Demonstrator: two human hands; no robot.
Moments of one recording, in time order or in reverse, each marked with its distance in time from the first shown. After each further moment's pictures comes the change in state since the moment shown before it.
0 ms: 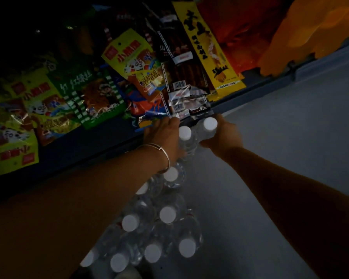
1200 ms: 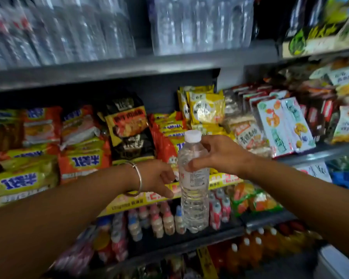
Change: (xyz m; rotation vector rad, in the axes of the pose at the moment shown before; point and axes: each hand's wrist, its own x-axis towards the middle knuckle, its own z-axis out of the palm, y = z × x) left_hand -0.414 0.151 -0.669 -0.025 0.155 0.208; right_hand -0.370 -0.430 -0.654 0.176 -0.007 -0.820
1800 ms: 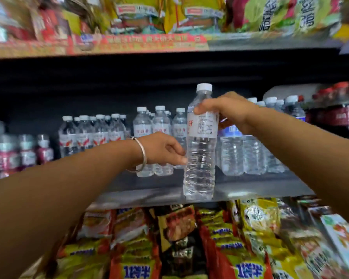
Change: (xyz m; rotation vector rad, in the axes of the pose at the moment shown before) left_hand -0.118 -0.020 -0.289 -0.194 0.599 0.038; right_hand 0.139 -0.298 -0.112 0.197 0.241 -0.329
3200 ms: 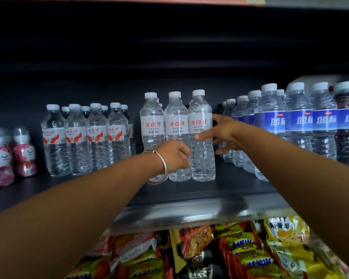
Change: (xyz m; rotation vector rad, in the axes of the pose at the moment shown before) left_hand 0.088 -0.106 0.012 -0.081 0.137 -0.022; right_hand 0.110 0.087 0.087 -0.028 -0.072 0.285
